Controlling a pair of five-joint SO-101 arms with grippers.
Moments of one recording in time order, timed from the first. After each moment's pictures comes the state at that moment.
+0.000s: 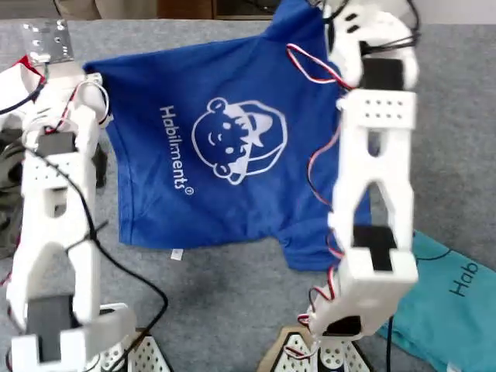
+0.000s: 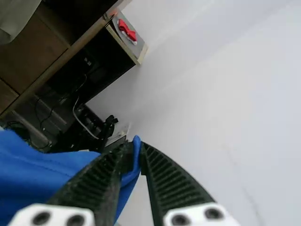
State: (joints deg) left arm -12.3 -12.9 21.4 24.7 -9.2; right arm -1.8 16.4 -30.3 27.1 40.7
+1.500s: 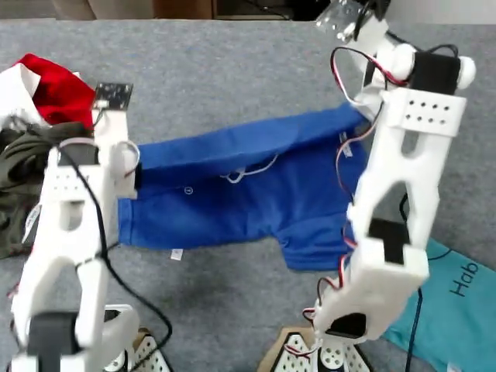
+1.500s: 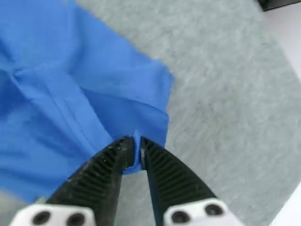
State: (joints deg) left arm -6.2 -23.5 34.6 64.2 -16.0; right arm 7.1 14.3 -44.6 101.5 48.6
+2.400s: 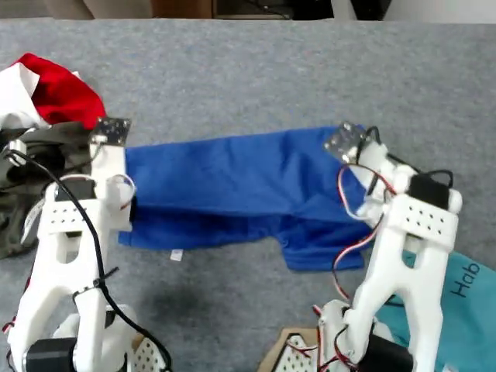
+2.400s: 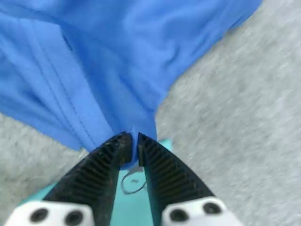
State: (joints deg) left arm -8.5 -30.4 49.9 61.1 -20.2; right arm 20.7 -29.6 42.0 68.1 57.1
